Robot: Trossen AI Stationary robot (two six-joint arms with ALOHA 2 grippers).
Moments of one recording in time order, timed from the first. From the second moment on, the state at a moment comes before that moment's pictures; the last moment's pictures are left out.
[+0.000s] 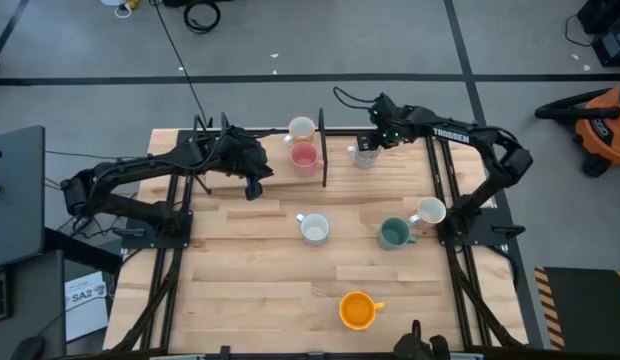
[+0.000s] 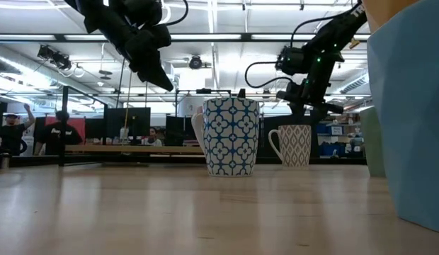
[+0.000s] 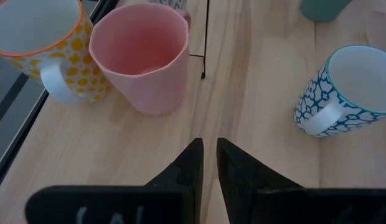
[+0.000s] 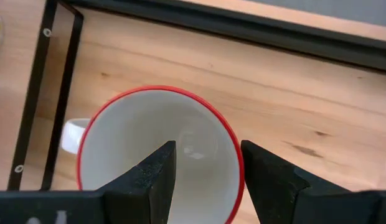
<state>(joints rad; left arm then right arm) 0.44 1.23 0.89 -0.40 0.13 0.17 -0.78 1.57 1.10 -0.65 0.03 0.55</state>
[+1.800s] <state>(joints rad) 0.38 1.23 0.89 0.01 0.29 0.34 -0.59 1.57 1.66 -1.40 -0.05 0.37</state>
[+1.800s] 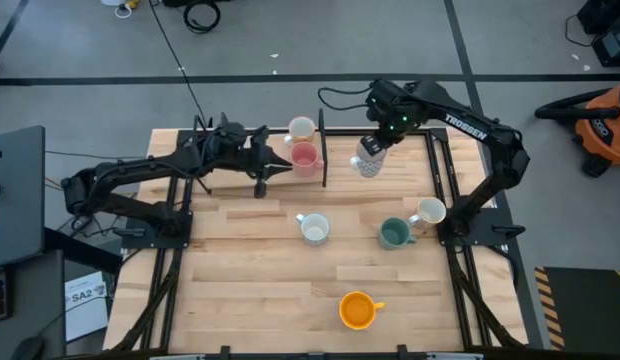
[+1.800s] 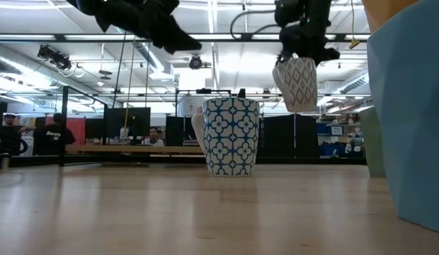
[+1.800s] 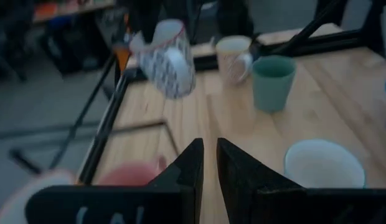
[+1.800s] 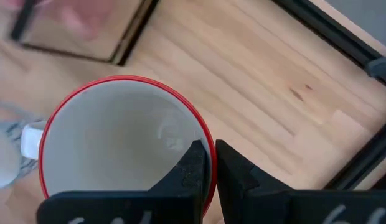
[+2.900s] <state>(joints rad) 0.07 1.24 0.89 0.36 0.29 0.54 -0.10 1.57 1.72 -1.01 -0.10 0.50</state>
